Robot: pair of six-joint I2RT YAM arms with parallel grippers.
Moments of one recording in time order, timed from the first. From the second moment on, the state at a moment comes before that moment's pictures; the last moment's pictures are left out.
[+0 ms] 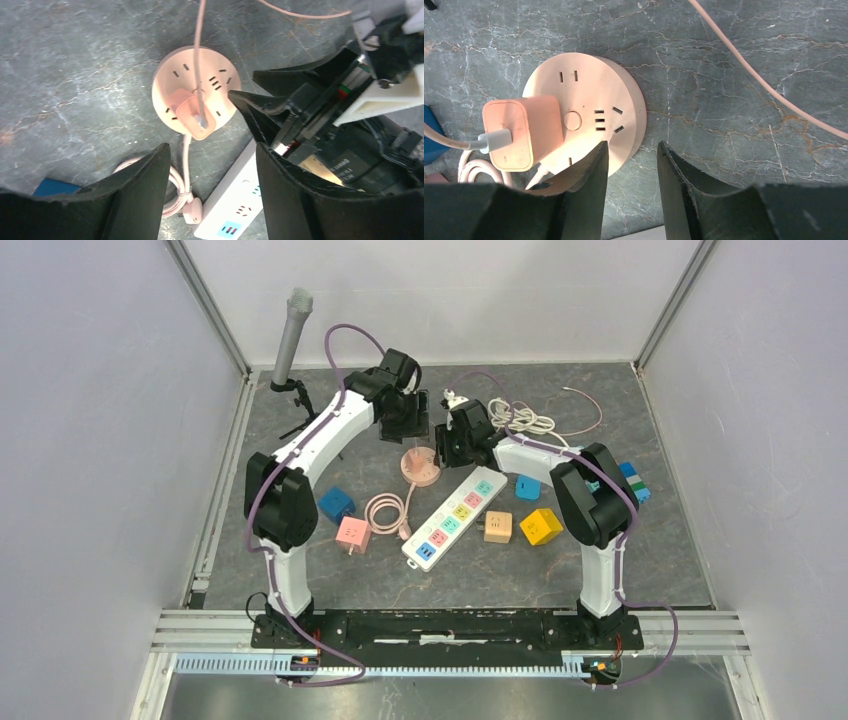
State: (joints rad) left arm -0.50 1.96 1.83 -0.90 0.06 -0.44; right arm 0.59 2.00 1.34 -0.12 -0.07 0.34
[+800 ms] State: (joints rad) left arm -0.59 2.04 1.70 -0.80 -0.22 -0.50; right arm 0.59 2.00 1.30 -0.07 -0.12 0.37
